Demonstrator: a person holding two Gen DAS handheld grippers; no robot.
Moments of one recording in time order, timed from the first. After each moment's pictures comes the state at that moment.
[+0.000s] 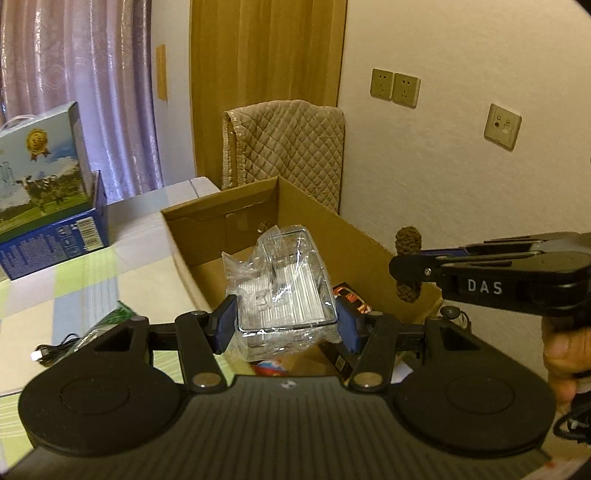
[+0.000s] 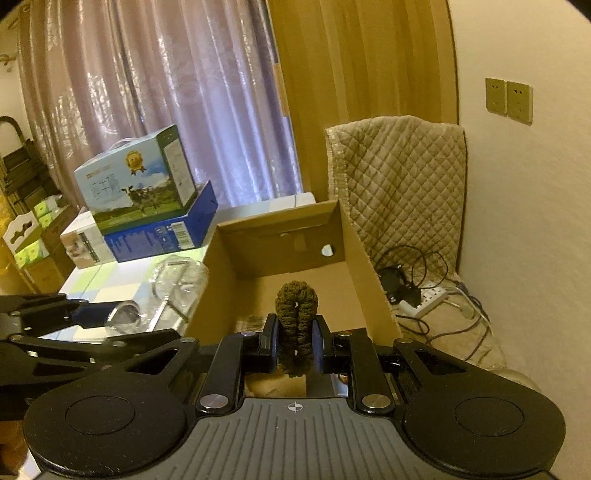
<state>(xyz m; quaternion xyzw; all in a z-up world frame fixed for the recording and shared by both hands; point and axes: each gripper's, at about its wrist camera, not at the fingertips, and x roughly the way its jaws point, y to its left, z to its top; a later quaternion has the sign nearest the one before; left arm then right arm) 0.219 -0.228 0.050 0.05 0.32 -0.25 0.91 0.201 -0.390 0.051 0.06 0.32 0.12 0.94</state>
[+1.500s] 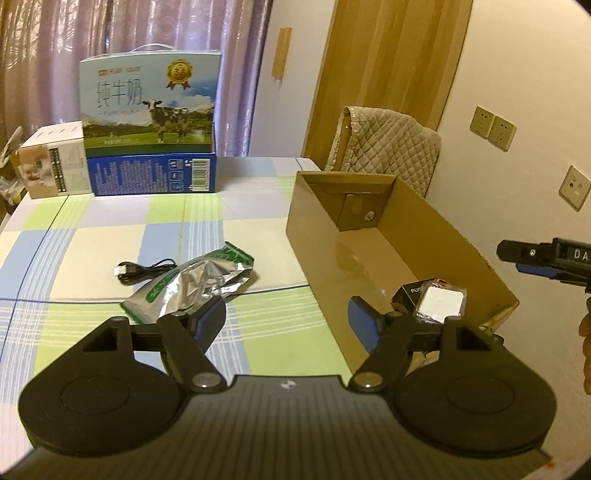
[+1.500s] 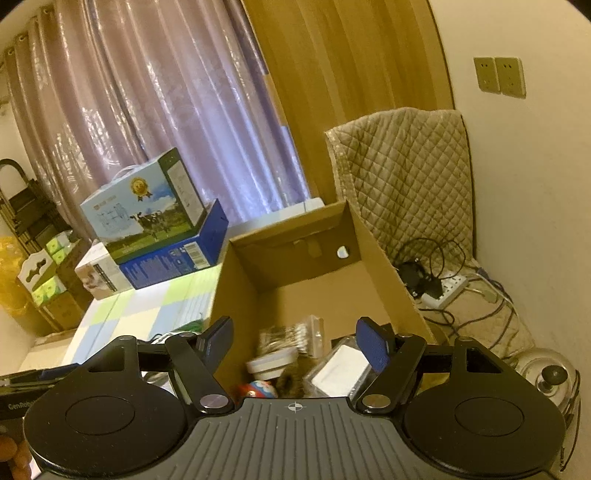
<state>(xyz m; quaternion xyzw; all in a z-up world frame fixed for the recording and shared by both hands) 0.197 -0.096 0.034 -0.05 0.34 -0.12 0.93 0.201 -0.391 0.051 0.12 0.31 0.13 0.94</state>
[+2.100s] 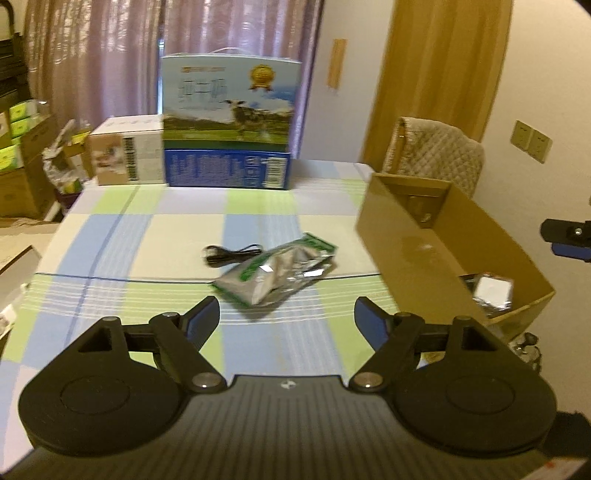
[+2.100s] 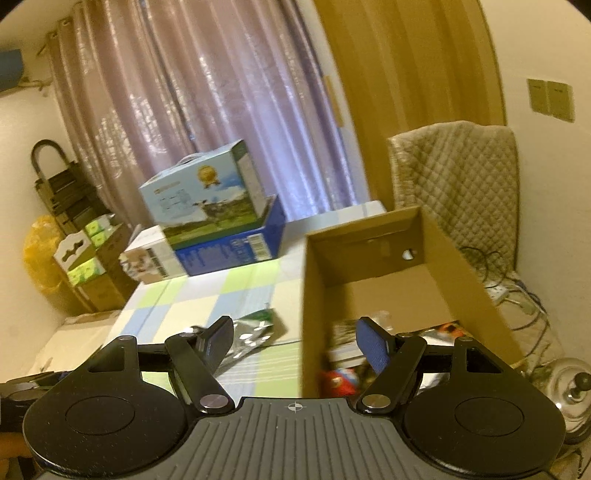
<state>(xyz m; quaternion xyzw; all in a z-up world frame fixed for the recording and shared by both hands) 0.154 -0.011 0.032 -0.05 0.33 -0.05 0.94 0.168 -0.317 0.072 0.10 0.30 0.19 0.93</state>
